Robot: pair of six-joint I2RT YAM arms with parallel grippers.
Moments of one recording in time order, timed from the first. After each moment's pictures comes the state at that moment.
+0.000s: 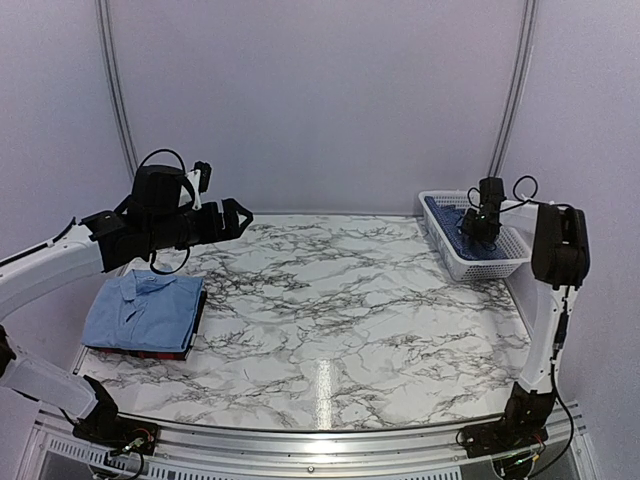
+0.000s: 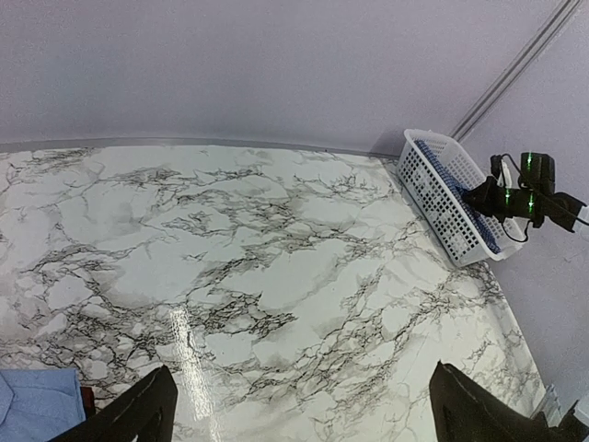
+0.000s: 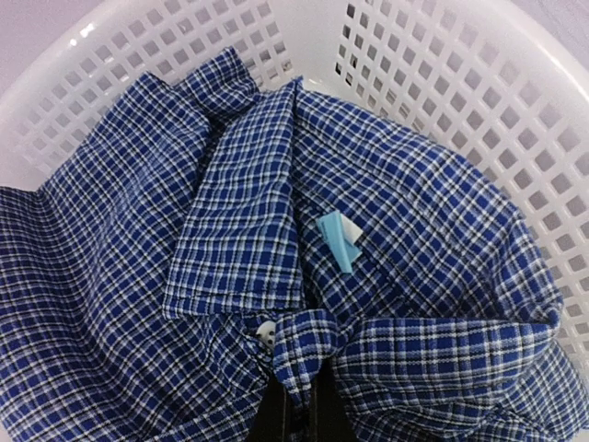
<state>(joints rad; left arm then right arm) -0.63 1.29 1.10 -0.25 -0.05 -0.50 -0.09 2.18 1.69 -0.32 0.11 0.40</state>
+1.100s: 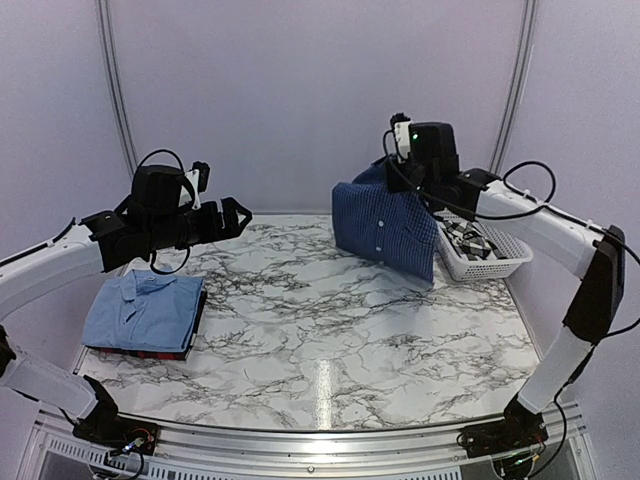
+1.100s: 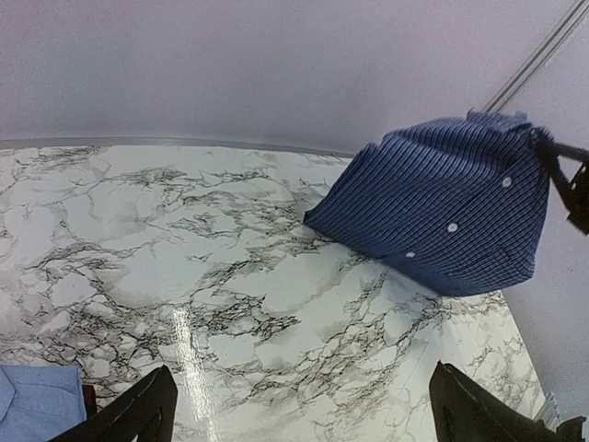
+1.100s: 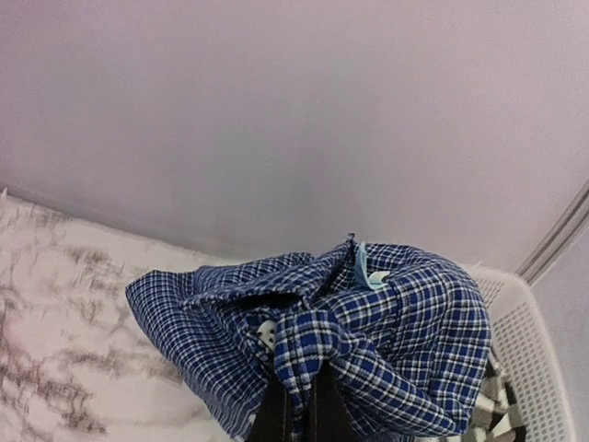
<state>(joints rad) -0.63 1.29 1.10 -0.25 -0.07 -0.51 0.60 1.66 1.60 -0.21 0.48 -0.01</state>
